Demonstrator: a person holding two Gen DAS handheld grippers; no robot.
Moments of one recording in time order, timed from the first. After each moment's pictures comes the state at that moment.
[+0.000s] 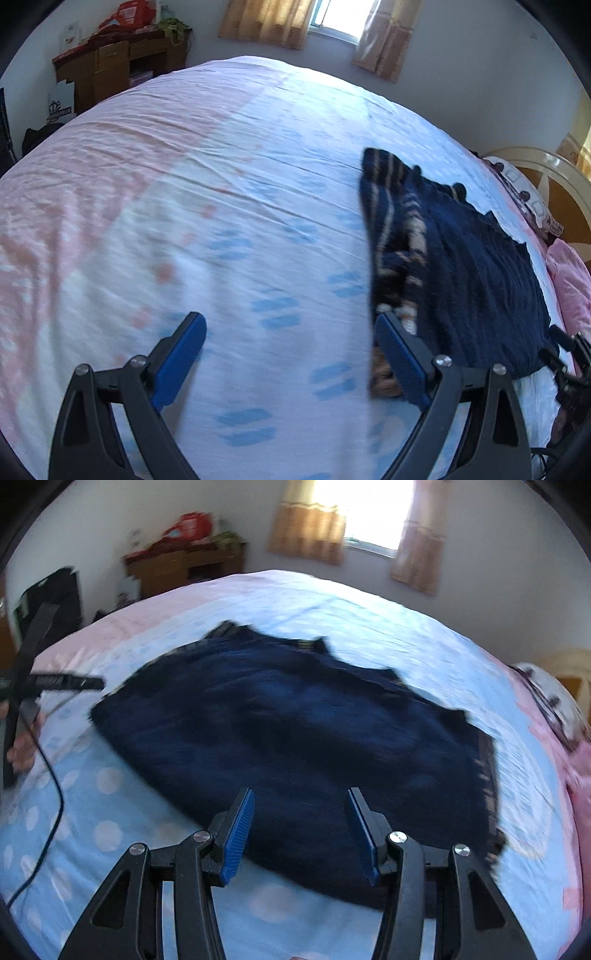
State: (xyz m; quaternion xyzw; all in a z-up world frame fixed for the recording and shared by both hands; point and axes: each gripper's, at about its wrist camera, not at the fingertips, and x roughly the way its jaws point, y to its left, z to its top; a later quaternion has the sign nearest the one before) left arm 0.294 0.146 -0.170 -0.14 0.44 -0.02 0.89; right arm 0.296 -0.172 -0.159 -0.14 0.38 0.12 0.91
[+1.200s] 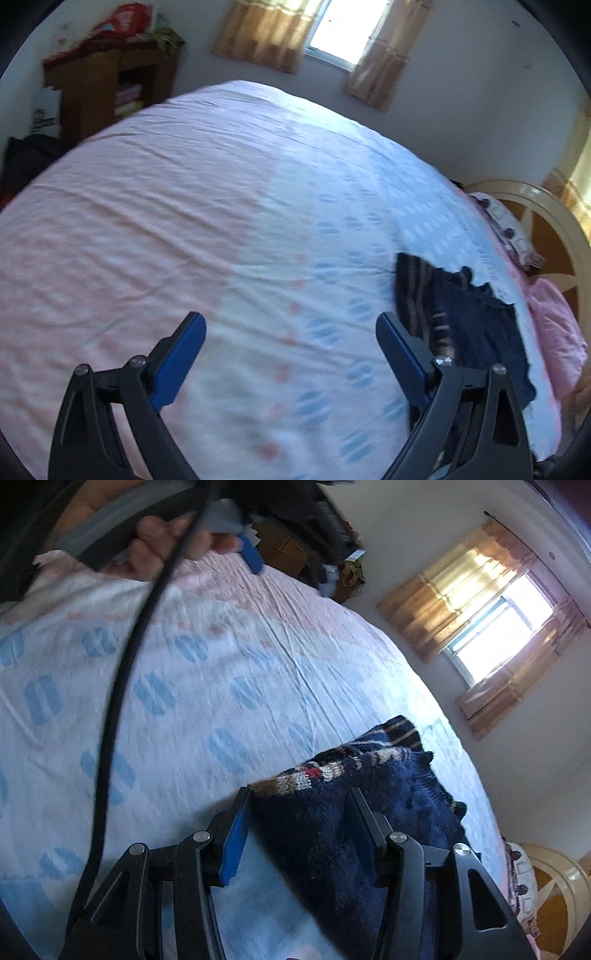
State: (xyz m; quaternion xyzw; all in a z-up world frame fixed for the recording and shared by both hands) left arm 0.389 0.235 -0.130 -0.17 0.40 -0.08 0.90; right arm 0.292 0.060 -0.217 -0.40 0.27 0.19 0.85
